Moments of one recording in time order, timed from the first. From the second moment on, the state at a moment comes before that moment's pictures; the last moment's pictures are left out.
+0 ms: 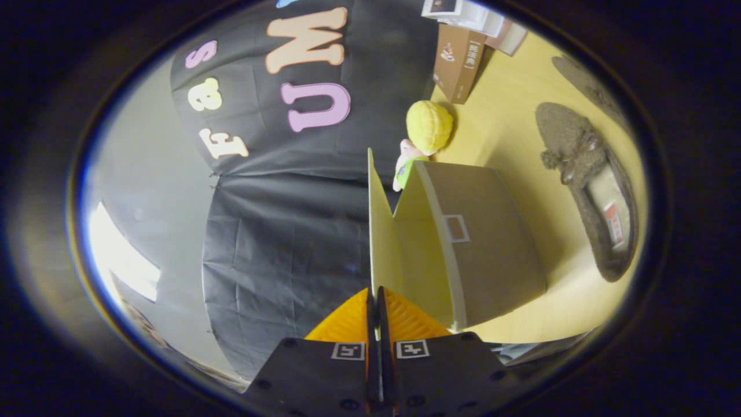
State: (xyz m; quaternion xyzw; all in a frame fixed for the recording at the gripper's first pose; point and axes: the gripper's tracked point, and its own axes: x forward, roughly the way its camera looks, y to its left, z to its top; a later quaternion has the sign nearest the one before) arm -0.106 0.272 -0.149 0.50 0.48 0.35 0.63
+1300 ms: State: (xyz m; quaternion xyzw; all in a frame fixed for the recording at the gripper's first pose) arm -0.199 0.494 -0.092 0.28 0.45 0.54 0.65
